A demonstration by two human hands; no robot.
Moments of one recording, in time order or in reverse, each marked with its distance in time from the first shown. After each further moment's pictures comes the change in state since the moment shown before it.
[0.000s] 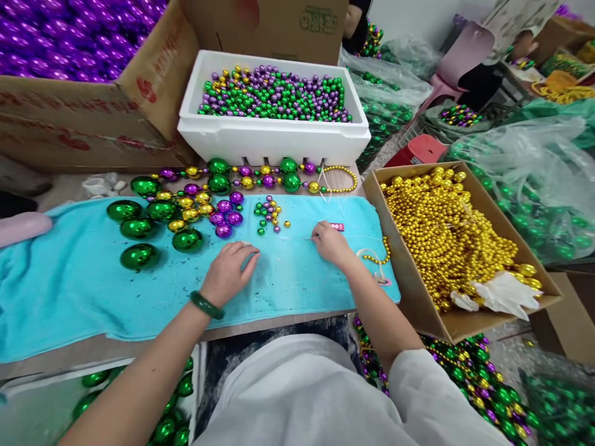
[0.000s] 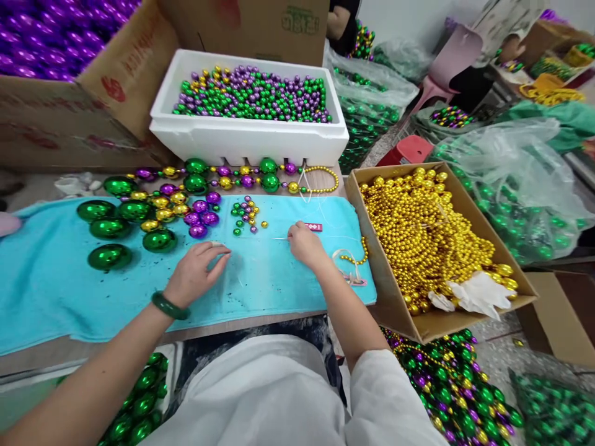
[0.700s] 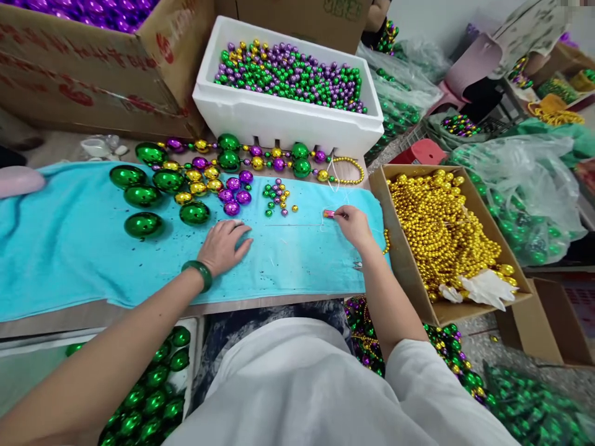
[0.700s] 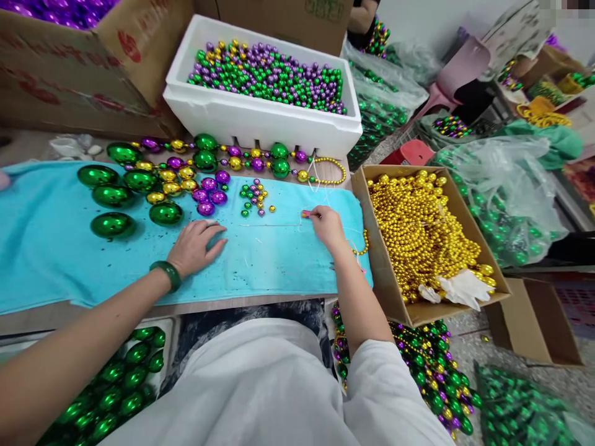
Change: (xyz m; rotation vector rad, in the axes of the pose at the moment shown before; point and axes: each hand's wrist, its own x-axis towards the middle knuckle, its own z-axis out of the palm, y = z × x) left_hand -0.024 -0.062 0.023 0.137 -0.039 -0.014; right_hand -0.002 0.021 -0.016 0.203 0.263 0.127
